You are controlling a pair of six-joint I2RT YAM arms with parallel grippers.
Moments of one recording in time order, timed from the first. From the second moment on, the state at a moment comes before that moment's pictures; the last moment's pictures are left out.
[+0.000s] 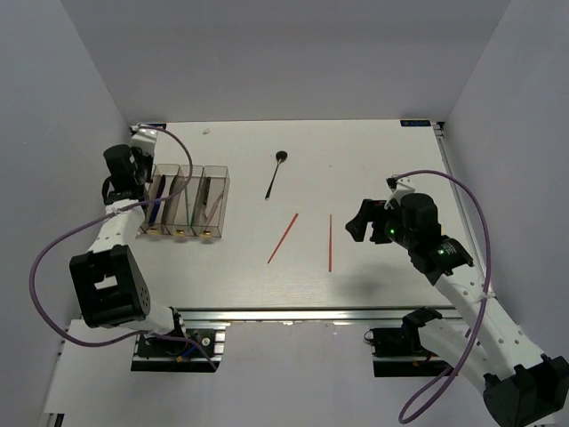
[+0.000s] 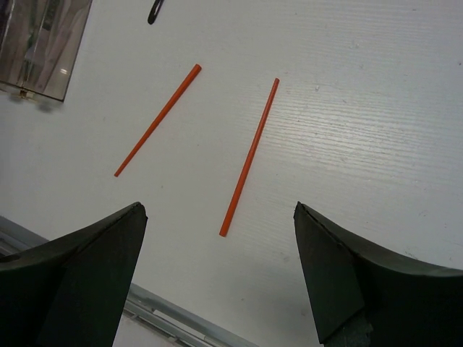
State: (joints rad) left arm 0.23 1.45 1.00 0.17 0.03 0.43; right arm 0.40 0.83 0.72 -0.44 -0.14 0.35
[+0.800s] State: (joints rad) left arm 0.38 1.75 1.08 0.00 0.21 0.63; right arm 0.40 0.78 0.72 -0.40 -0.19 0.35
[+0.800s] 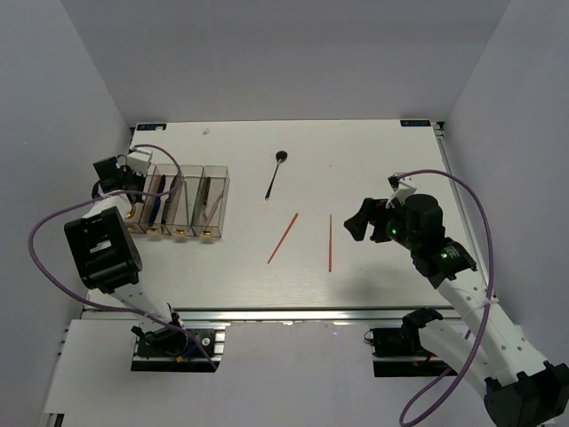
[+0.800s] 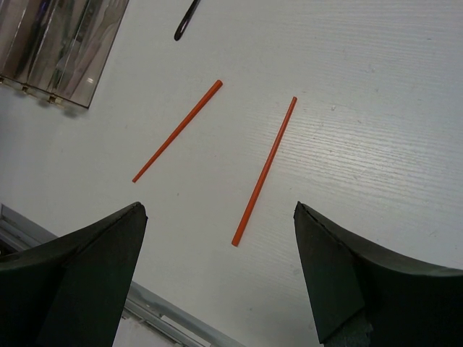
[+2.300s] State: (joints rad) left arm 0.50 1.76 1.00 0.17 0.34 0.42; right arm 0.40 0.81 0.71 -0.38 -0.18 0.35
